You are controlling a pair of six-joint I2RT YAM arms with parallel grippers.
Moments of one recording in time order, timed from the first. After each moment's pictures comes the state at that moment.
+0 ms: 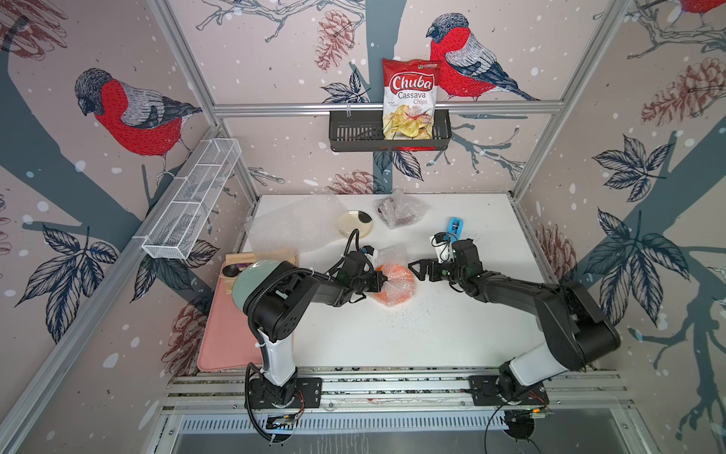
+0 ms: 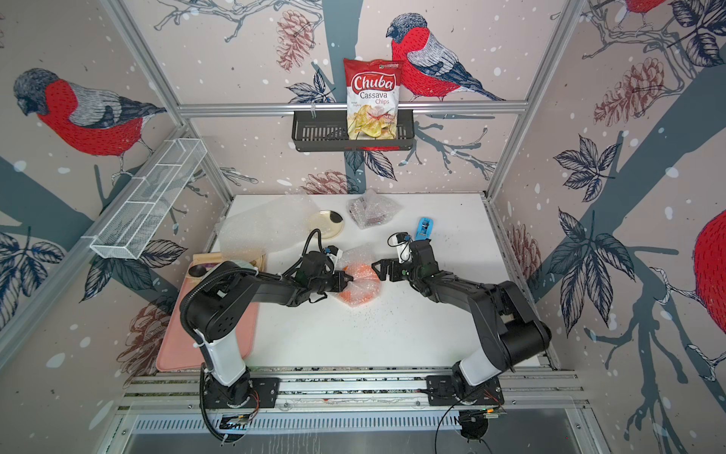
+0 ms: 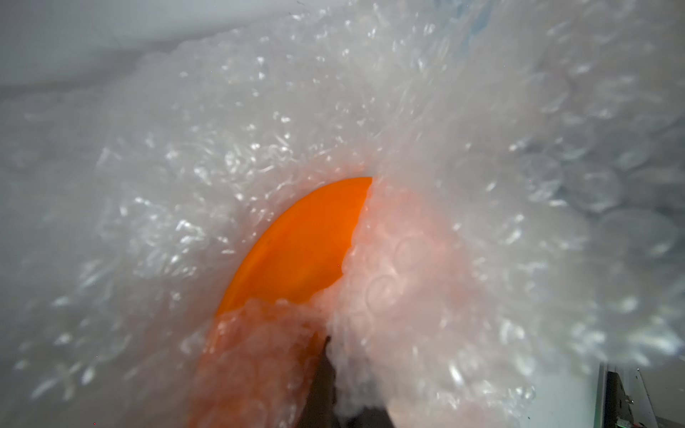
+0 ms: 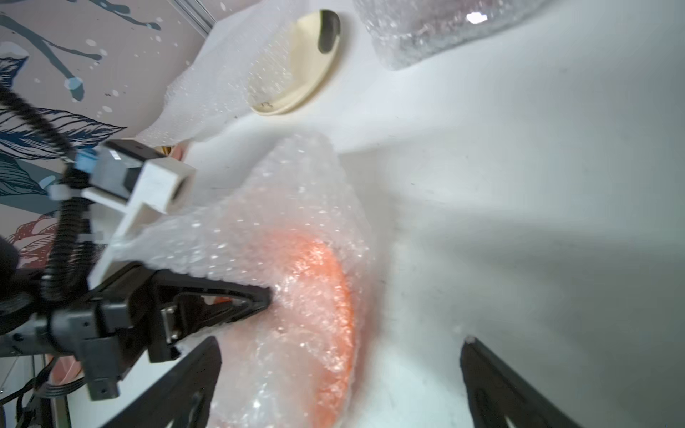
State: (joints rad) left arm -0.59 1.86 0.75 0.41 0.37 -0.54; right arm 0.40 1.63 0.71 0.24 -0.46 0.29
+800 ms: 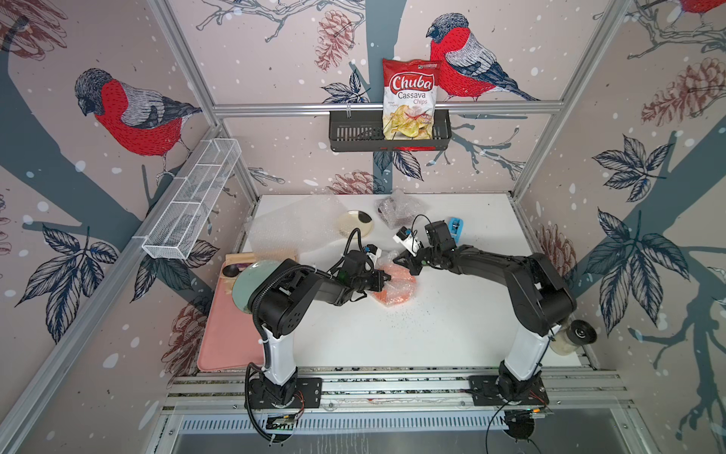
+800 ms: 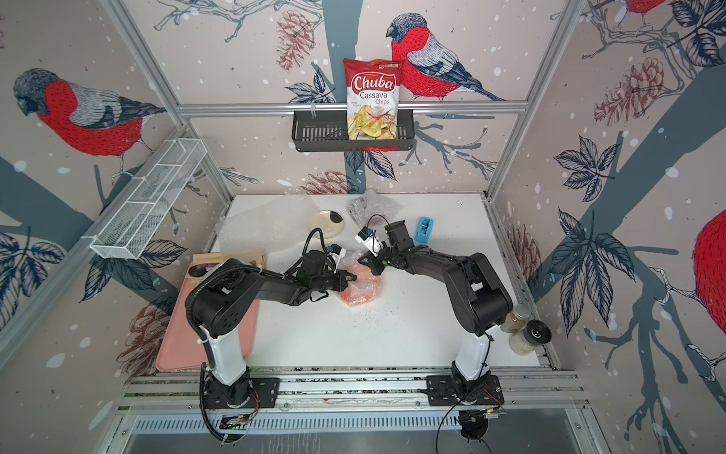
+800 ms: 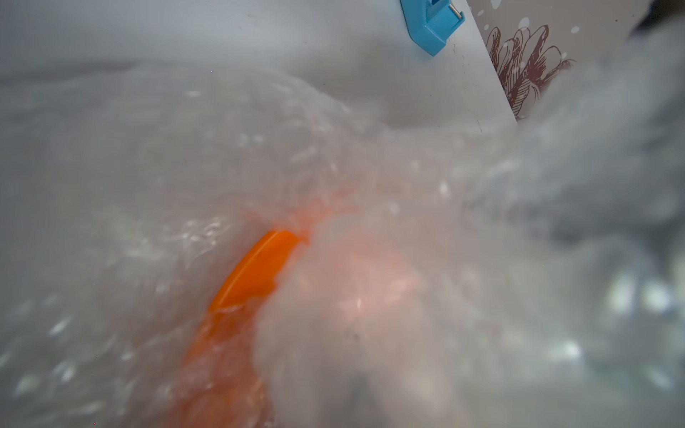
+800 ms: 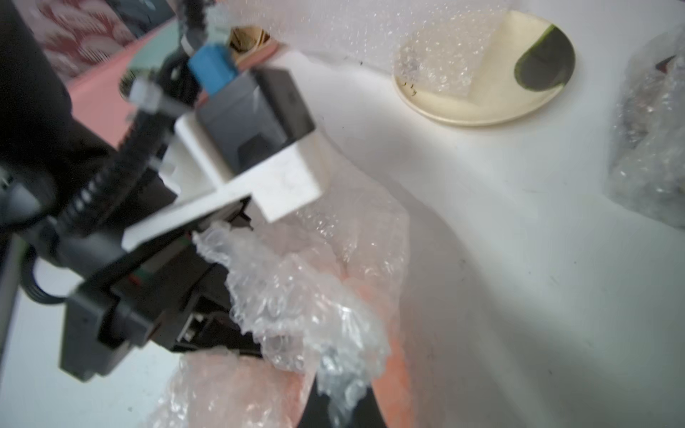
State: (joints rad) left arm -0.57 1.91 0.72 0.52 0.44 -0.53; right arm 0.55 1.77 0.97 0.00 -0.56 -0.38
